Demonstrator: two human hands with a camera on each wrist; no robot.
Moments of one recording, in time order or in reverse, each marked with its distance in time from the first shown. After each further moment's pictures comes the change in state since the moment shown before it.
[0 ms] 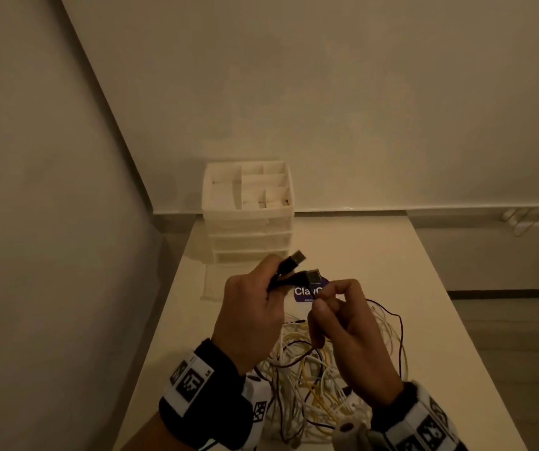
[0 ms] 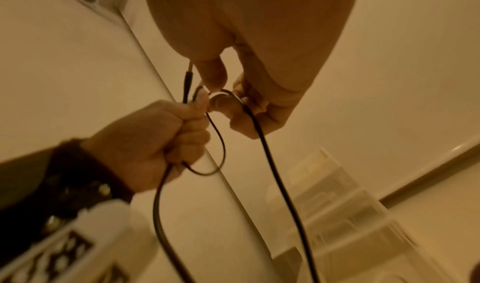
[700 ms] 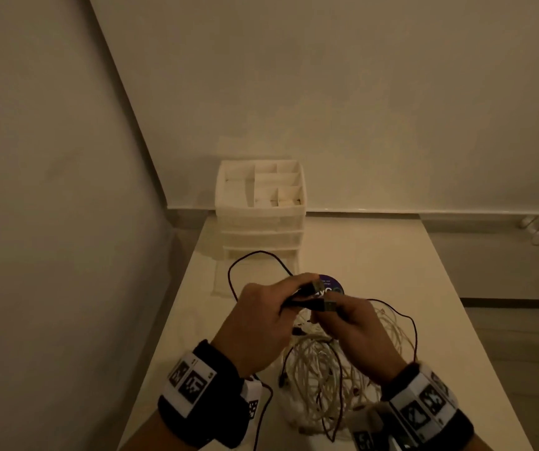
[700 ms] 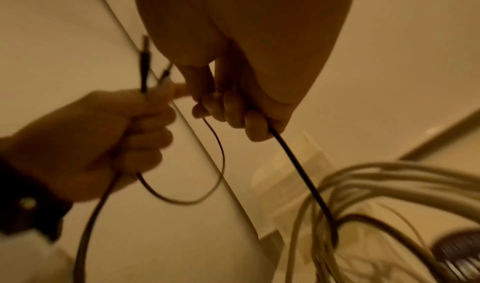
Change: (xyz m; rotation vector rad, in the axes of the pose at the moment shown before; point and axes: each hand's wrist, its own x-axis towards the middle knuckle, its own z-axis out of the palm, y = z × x) left_hand -0.015 -0.014 -0.004 -0.005 -0.245 0.001; right_hand 0.018 0.015 -0.009 -0.237 -0.128 0.051
